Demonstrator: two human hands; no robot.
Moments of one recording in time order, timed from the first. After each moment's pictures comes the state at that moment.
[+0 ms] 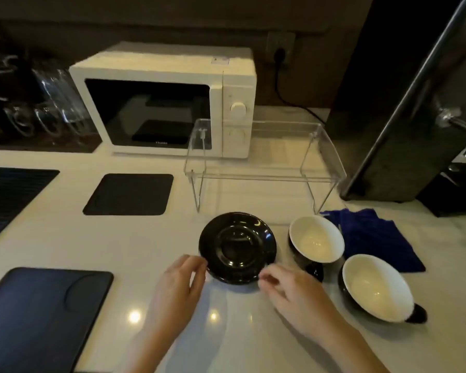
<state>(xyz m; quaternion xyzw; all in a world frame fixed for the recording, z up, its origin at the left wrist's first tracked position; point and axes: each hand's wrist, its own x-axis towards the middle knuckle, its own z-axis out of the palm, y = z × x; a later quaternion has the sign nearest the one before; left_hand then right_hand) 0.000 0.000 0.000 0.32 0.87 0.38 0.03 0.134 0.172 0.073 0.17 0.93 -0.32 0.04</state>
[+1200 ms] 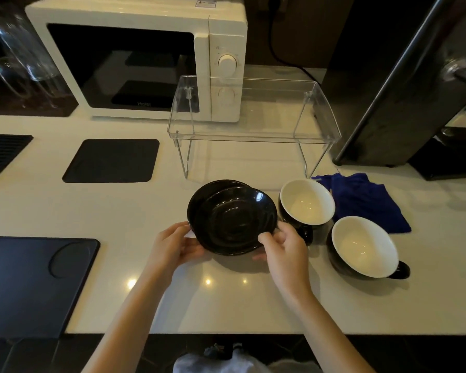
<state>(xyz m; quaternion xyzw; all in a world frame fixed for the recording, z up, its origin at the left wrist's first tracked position) -0.011 0.018 -0.014 -0.03 0.66 0.66 0.35 0.124 0.152 0.009 0.36 0.69 -0.59 -0.22</state>
